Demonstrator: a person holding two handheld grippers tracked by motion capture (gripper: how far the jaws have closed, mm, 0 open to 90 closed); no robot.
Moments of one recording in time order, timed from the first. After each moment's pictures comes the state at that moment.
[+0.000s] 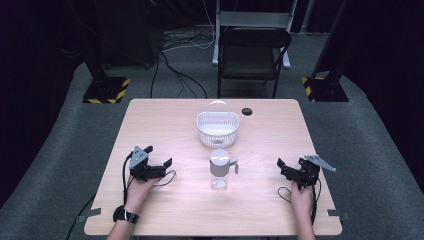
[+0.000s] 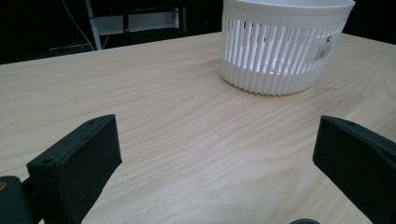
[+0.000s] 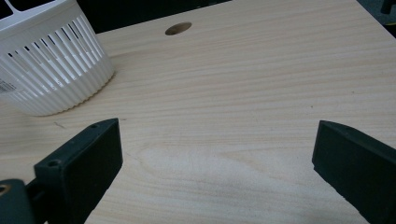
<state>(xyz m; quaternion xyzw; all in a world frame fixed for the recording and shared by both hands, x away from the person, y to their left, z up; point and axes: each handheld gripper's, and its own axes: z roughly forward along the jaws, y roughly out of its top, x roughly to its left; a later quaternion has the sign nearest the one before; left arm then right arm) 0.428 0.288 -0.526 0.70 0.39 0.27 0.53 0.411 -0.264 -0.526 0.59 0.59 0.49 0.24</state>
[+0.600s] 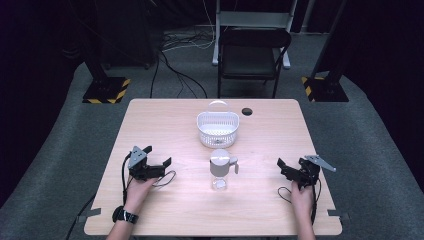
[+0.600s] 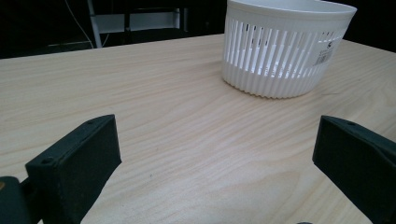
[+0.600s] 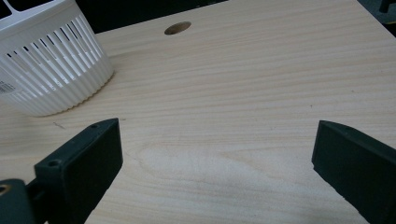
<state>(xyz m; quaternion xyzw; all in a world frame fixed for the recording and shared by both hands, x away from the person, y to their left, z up) 0.429 0.291 -0.526 0.70 0.40 0.26 0.54 0.411 -0.265 -0.526 0.59 0.59 0.49 0.24</state>
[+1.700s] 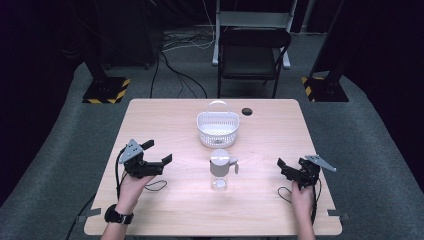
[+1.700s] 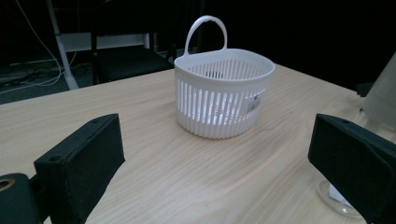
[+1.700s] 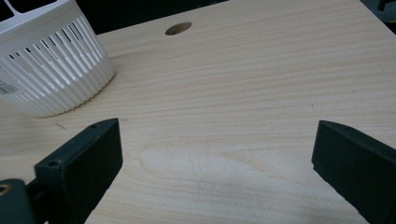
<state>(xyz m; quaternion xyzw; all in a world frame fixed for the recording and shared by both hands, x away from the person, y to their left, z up) 0.405 0.281 -0.453 0.70 0.35 0.23 0.58 0.411 -0.265 -0.526 0.60 0.59 0.49 0.24</state>
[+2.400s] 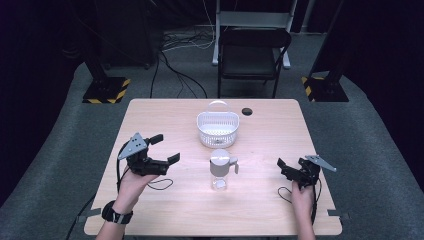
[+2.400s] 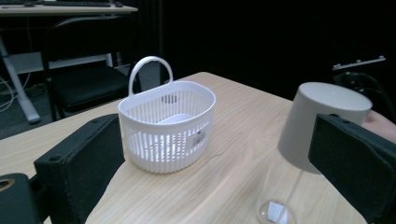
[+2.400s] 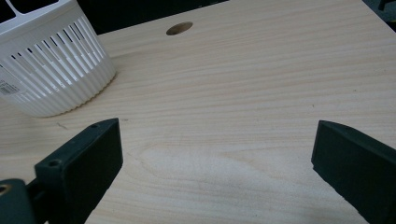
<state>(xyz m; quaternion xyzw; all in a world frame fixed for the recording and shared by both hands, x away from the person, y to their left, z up) 0.393 0.250 -0.405 0.72 0.28 0.19 0.60 0.411 -0.266 -0.527 0.59 0.59 0.49 0.24</state>
